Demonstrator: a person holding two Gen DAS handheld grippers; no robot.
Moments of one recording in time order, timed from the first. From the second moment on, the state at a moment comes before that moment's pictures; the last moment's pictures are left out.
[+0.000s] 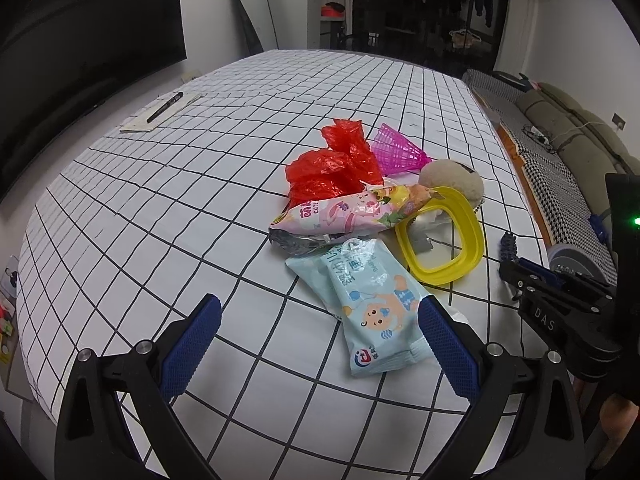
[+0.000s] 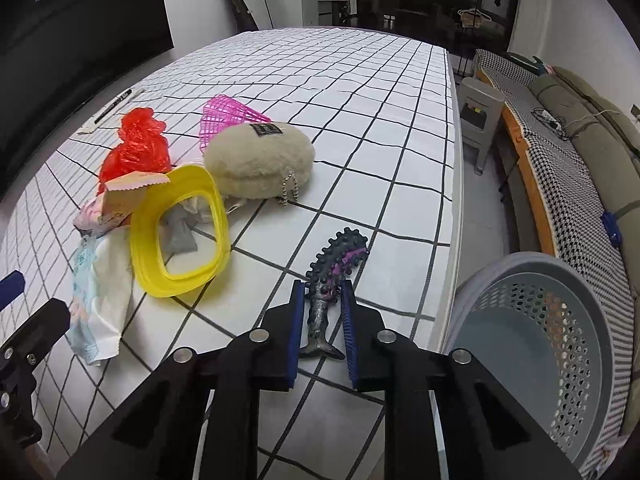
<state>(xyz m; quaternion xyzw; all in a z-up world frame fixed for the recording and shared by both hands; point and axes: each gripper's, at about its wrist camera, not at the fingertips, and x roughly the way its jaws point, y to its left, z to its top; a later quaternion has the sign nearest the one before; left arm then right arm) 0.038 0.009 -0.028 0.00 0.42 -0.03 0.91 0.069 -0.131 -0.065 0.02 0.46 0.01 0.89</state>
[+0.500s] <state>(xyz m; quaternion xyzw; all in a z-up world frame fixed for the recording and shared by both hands) 0.046 -0.008 -0.028 -0.02 0.44 -0.05 0.90 0.014 -0.162 -0.043 0.07 0.42 0.00 0.90</state>
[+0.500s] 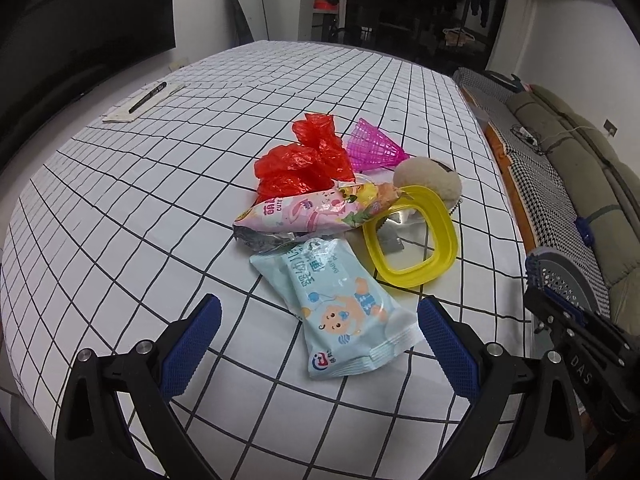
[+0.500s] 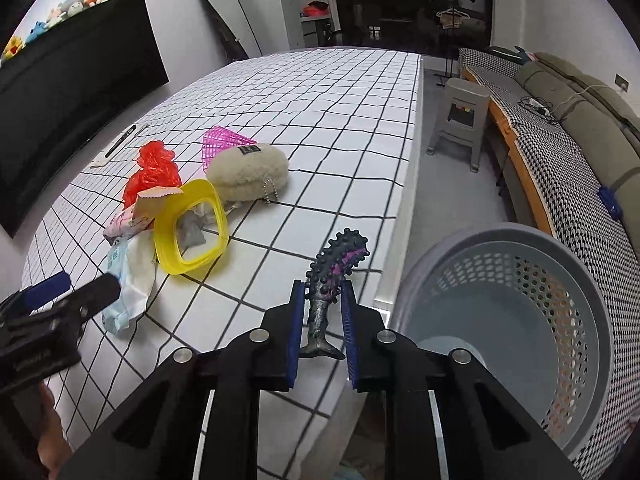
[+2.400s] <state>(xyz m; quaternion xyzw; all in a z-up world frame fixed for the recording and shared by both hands) 0.003 -0.072 0.010 0.03 0.37 -0.16 0.91 -0.068 -0.209 -0.024 0.11 0.39 -0.06 0.91</state>
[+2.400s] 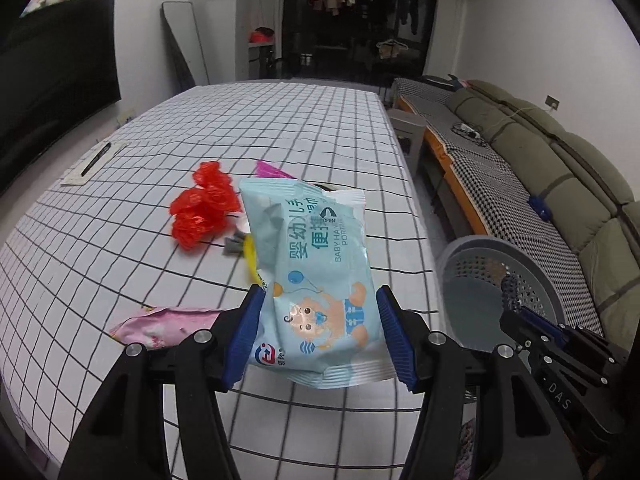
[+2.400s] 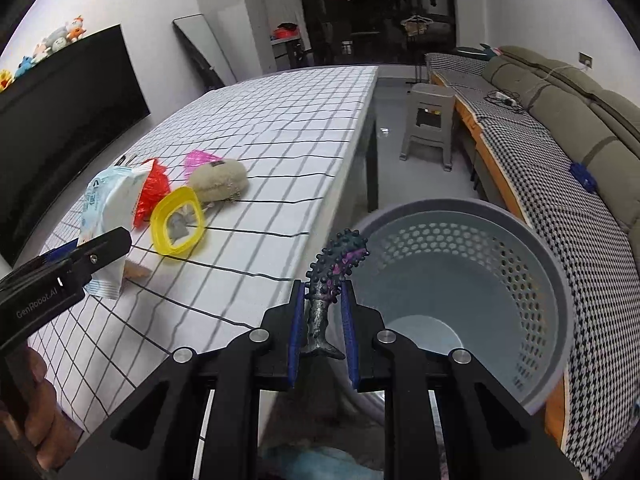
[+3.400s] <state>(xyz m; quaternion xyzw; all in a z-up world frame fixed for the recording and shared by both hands) -0.008 -0.238 -0.059 0.13 0.45 -0.29 0.83 -0.102 -0.339 -0.086 0.19 0.43 -0.13 0.87</state>
